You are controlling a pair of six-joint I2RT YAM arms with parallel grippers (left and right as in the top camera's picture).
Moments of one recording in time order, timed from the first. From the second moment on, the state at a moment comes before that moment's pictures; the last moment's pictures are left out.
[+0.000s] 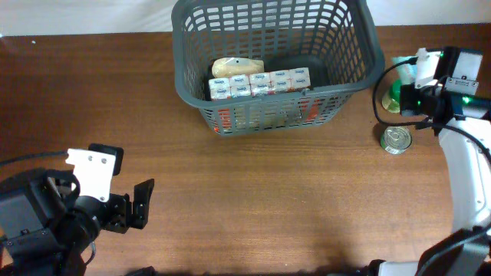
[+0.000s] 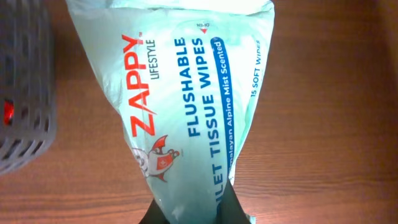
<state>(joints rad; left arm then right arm) 0.30 0.84 1.38 -1.37 0.37 0.37 -0.23 1.55 1.36 -0.70 0.05 -0.25</state>
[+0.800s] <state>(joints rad) 0.30 0.84 1.38 -1.37 0.37 0.37 0.10 1.56 1.66 -0.58 0.01 -0.07</state>
